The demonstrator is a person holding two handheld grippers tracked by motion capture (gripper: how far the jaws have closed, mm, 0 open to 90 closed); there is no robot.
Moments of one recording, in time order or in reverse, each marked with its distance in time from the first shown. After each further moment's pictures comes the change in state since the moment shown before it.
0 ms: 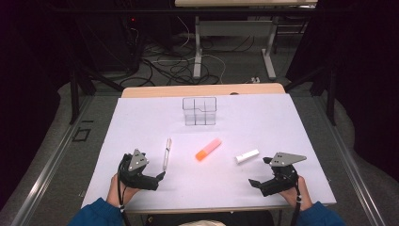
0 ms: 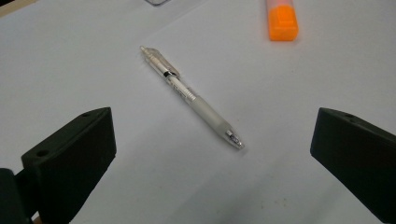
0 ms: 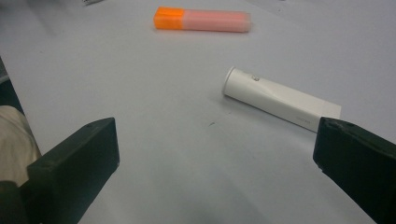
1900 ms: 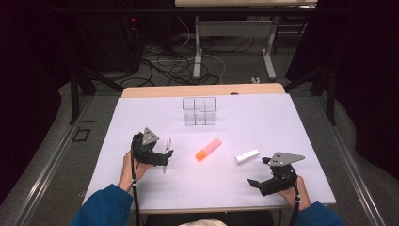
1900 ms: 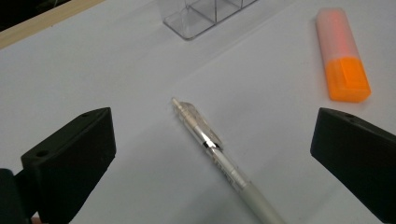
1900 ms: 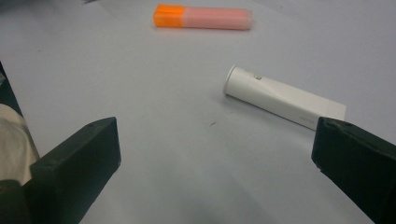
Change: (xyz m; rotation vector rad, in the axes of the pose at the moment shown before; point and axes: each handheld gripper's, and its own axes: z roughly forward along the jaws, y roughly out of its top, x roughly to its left) left arm 0.032 0.049 0.053 -0.004 0.040 -0.042; right arm 0.000 0.000 0.004 0.006 0.010 0.002
